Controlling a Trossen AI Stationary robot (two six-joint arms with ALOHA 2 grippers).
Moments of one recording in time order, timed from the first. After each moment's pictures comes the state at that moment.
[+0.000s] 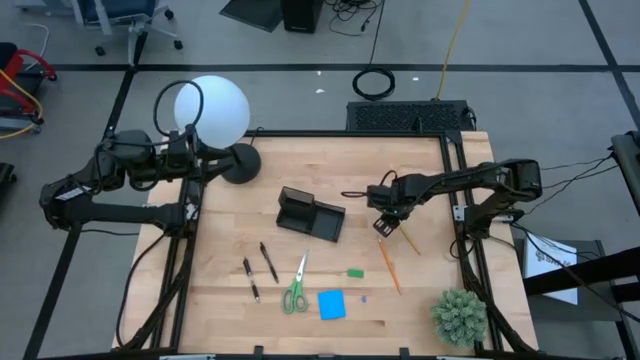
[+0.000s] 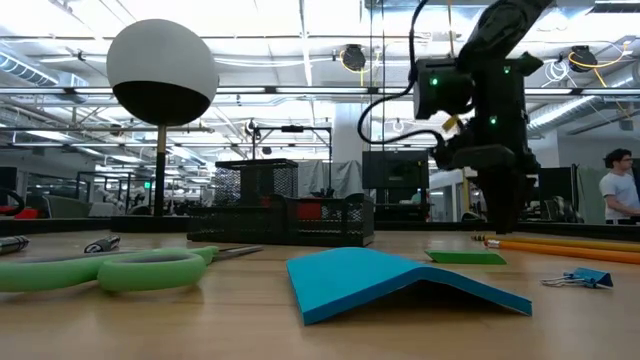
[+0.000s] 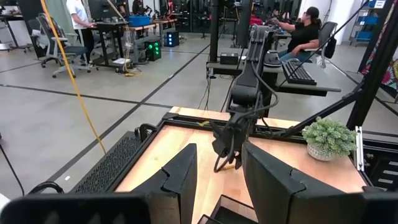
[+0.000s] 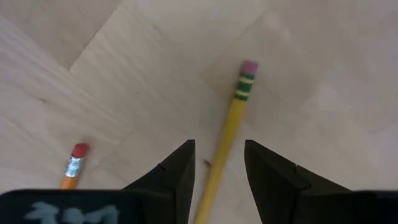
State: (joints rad) left arm 0.17 0.66 1.07 -0.54 -0.03 -0.03; right arm -0.15 1.58 0.83 -0.83 0.01 0.63
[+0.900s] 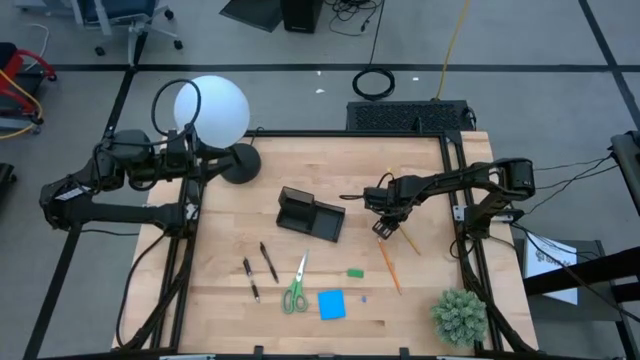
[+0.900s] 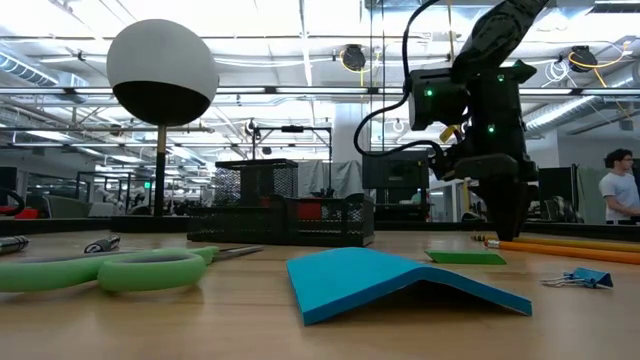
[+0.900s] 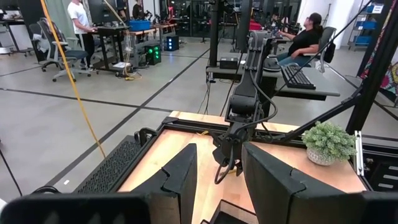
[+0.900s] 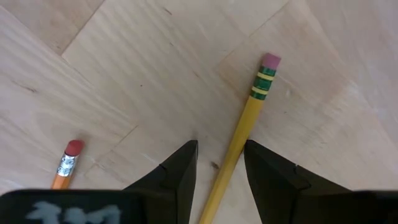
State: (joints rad) left arm 0.17 0.66 1.07 -0.52 -0.03 -0.03; right arm -0.15 1.64 0.83 -0.79 0.00 0.59
